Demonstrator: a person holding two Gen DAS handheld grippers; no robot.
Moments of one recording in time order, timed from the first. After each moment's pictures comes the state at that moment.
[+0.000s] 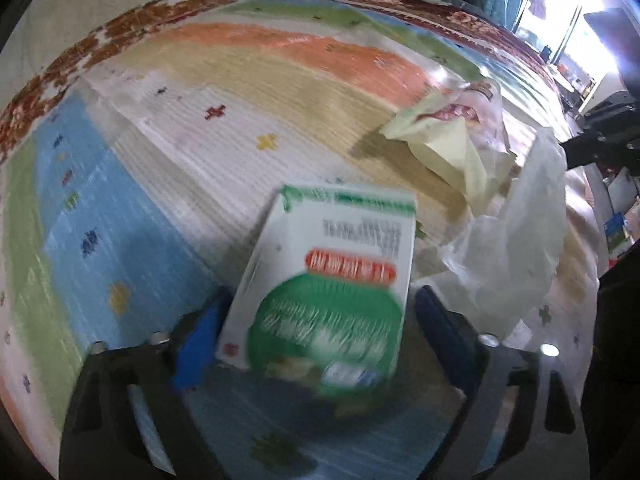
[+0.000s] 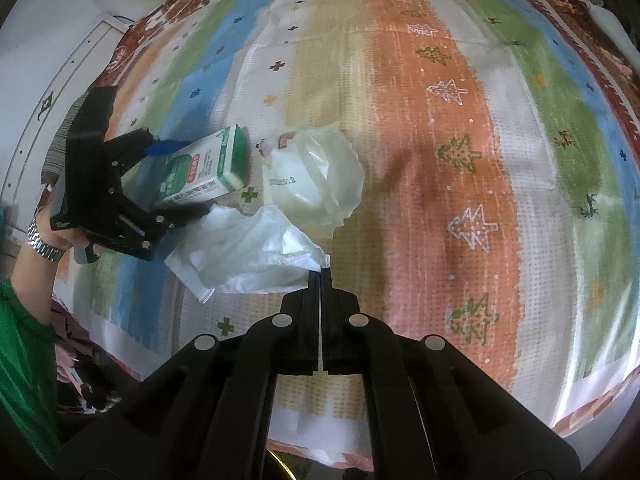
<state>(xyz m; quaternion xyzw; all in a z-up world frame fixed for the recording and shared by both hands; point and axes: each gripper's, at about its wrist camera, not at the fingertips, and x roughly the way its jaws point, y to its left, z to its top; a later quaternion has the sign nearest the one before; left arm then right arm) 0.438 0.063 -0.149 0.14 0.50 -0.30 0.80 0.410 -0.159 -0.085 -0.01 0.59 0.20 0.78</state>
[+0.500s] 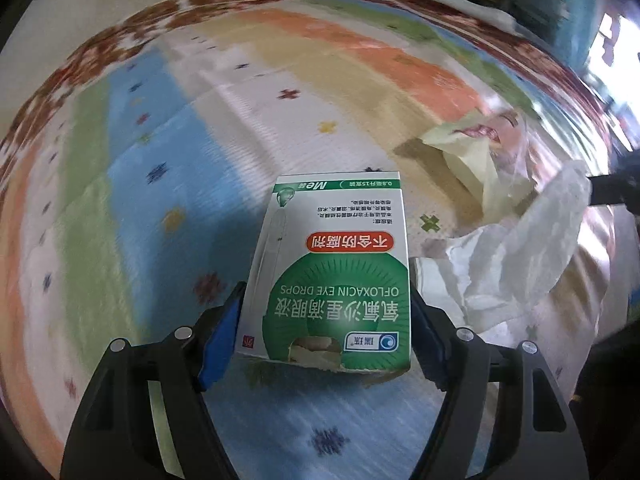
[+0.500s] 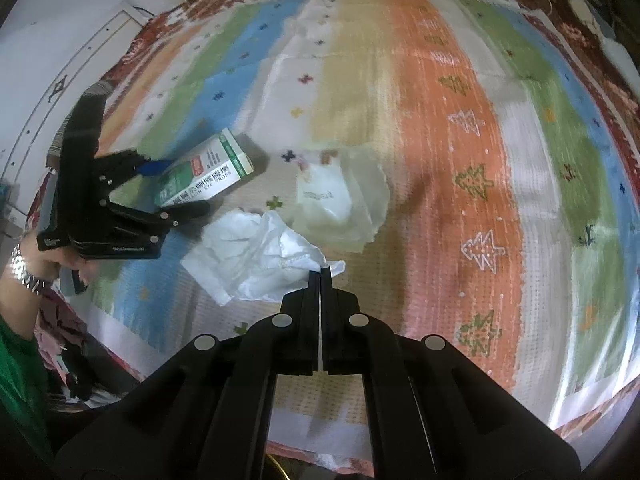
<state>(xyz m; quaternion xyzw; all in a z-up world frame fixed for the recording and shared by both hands) 0.407 0.073 -0.125 0.08 0.52 -0.16 0.83 0.396 -0.141 -0.062 -0.04 0.55 0.23 0.80</state>
